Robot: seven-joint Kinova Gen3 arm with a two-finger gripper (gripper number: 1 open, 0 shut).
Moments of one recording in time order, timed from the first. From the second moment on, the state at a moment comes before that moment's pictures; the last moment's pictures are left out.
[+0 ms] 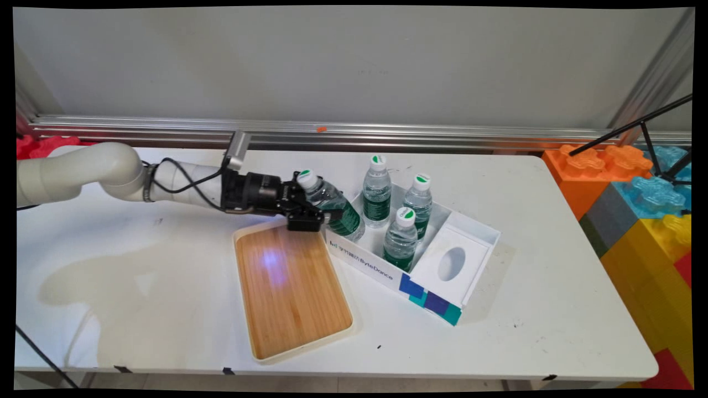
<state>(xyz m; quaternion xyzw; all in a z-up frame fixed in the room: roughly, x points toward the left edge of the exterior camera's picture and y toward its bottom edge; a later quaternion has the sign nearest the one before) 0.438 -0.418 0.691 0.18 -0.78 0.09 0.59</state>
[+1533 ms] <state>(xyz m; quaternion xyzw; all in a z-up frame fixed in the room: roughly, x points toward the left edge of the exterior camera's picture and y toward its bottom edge) 0.395 -0.445 0.741 0.19 -0.74 0.12 0.64</state>
